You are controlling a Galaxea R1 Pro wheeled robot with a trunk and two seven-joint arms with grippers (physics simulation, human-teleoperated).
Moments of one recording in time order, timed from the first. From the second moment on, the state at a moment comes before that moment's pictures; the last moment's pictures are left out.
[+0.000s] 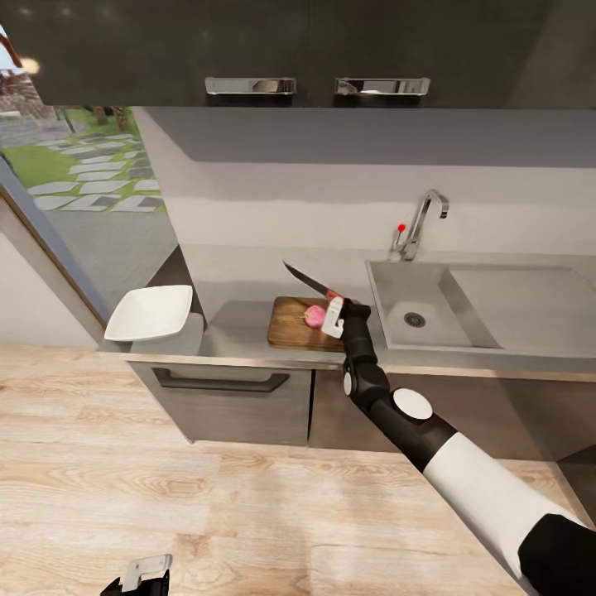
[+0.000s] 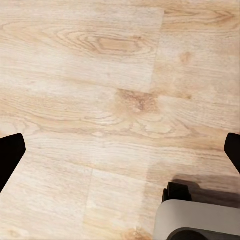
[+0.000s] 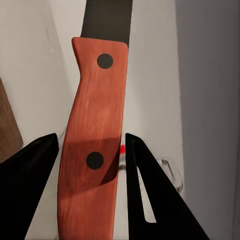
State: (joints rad) left arm -0.49 0.09 -0.31 0.08 0.38 -0.42 0.12; right arm -0.92 -0.05 0.72 -1.01 0.91 0.50 -0.26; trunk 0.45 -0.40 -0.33
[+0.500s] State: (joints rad) left arm -0.49 0.09 -0.31 0.08 0.38 -0.42 0.12; right arm -0.92 -0.05 0.72 -1.00 0.92 0.51 -0.26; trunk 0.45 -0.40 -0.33
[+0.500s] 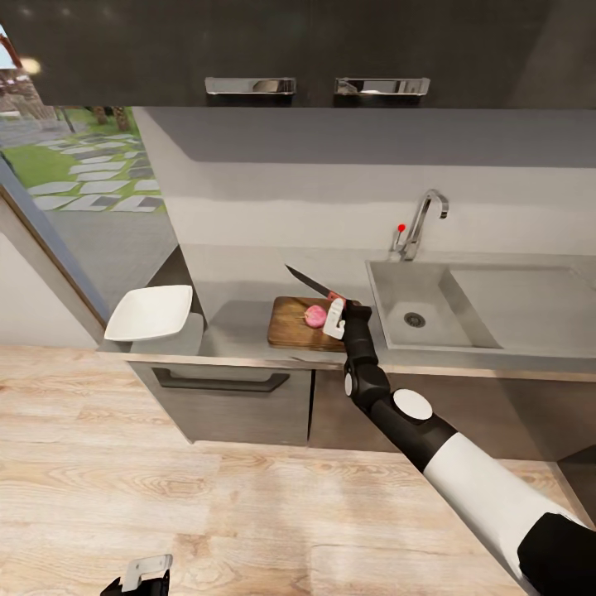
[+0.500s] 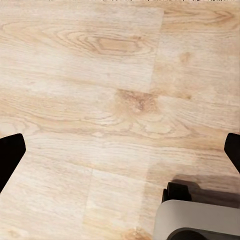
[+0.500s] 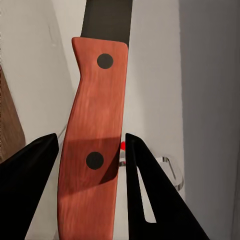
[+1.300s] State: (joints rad) left arm -0.49 0.09 -0.31 0.08 0.38 -0.42 0.11; right arm -0.92 -0.05 0.73 -0.99 0.92 0.51 -0.25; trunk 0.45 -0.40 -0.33
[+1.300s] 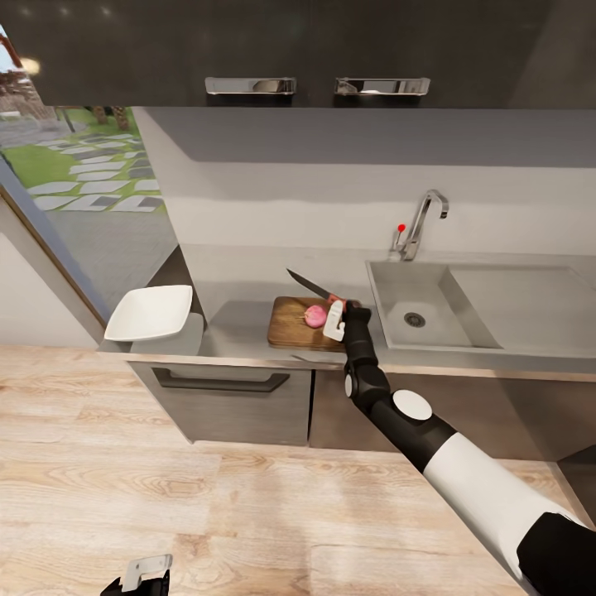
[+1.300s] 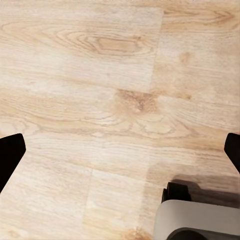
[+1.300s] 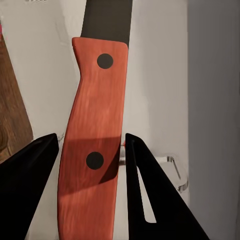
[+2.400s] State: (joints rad) left arm -0.49 0.09 -0.31 0.08 0.38 -0.42 0.11; right arm -0.92 -0.05 0.74 -0.89 0.92 0.51 -0.22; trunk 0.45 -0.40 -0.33
